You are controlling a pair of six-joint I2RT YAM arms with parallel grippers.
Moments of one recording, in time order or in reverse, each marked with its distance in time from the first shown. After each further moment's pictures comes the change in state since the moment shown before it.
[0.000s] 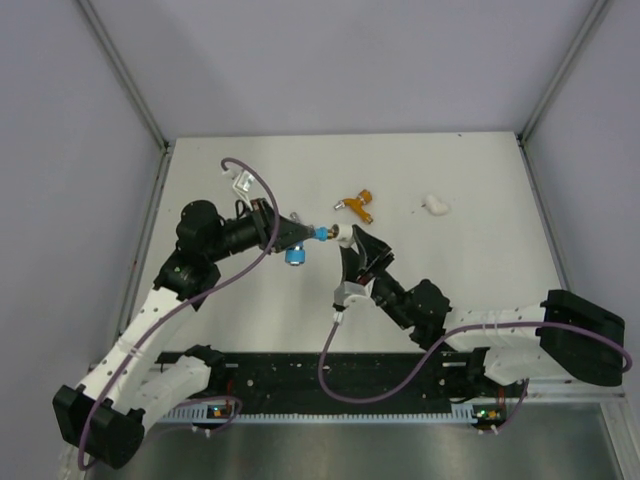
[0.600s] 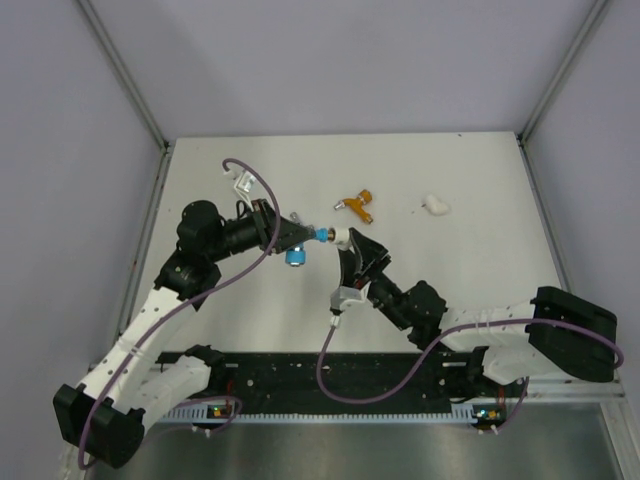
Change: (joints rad) left arm -0.001 0.003 -0.012 0.005 0.010 0.008; right arm 0.000 0.049 -0.022 0.053 -0.016 -0.048
